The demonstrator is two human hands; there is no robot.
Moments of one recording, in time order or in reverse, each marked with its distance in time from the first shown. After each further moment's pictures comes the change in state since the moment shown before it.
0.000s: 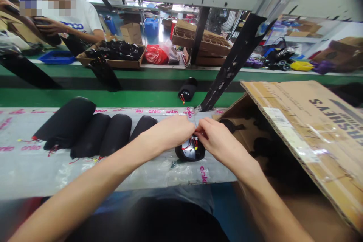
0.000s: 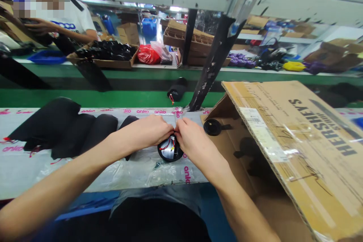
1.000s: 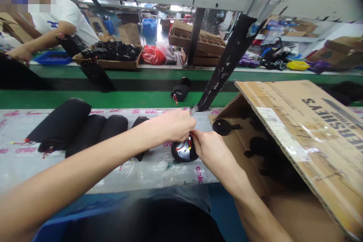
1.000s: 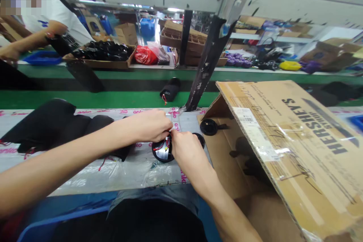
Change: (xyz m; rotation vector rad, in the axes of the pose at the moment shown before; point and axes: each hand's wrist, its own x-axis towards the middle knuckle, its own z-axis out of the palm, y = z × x) left_hand 0.030 0.013 -0.021 0.256 -0.122 0.054; right_hand -0.009 -0.019 0.006 -0.107 -0.173 0.206
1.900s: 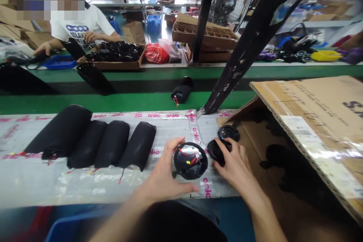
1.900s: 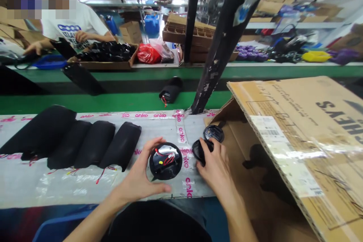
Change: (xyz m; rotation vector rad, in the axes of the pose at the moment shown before) left_hand -0.074 0.022 0.151 -1.053 0.581 -0.226; right_hand -0.020 0.112 0.105 0.102 0.207 0.192
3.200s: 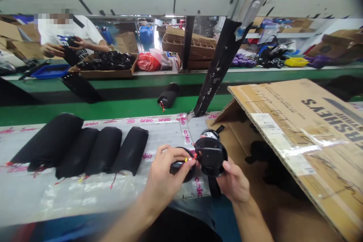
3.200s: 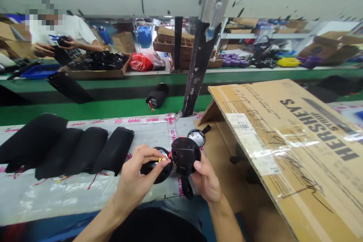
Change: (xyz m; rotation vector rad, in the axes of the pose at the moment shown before) left_hand 0.020 0.057 0.032 0.238 0.318 0.281; right_hand -0.026 -0.042 -0.033 1.468 -0.150 0.060
